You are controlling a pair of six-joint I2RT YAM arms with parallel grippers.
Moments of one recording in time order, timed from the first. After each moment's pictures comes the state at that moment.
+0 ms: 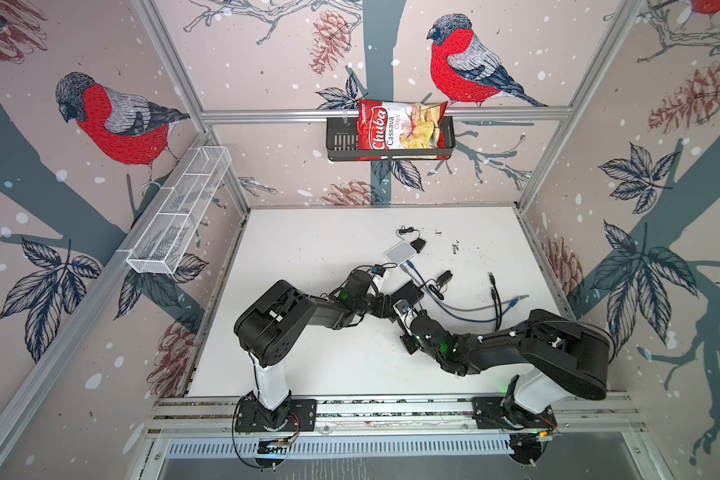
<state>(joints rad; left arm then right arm) -0.67 1.83 0.73 0.43 0.41 -0.39 1.08 1.58 0.41 0.49 0.33 0.13</state>
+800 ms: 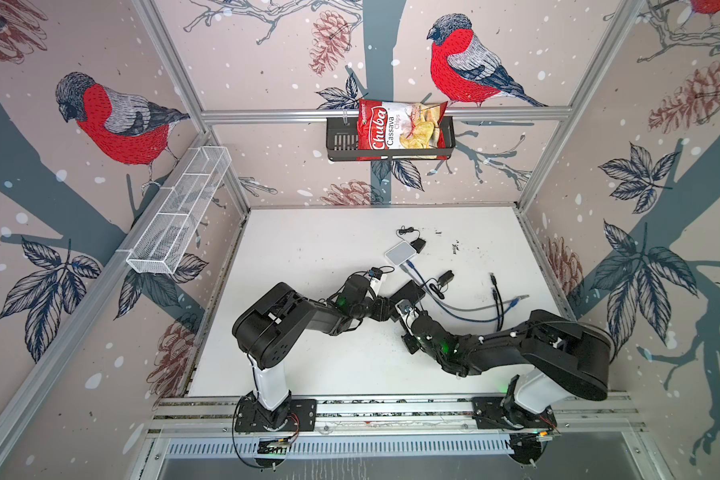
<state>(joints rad) -0.68 1.82 0.66 0.54 0.39 -0.43 1.08 1.57 0.40 0.49 0.37 0.14</state>
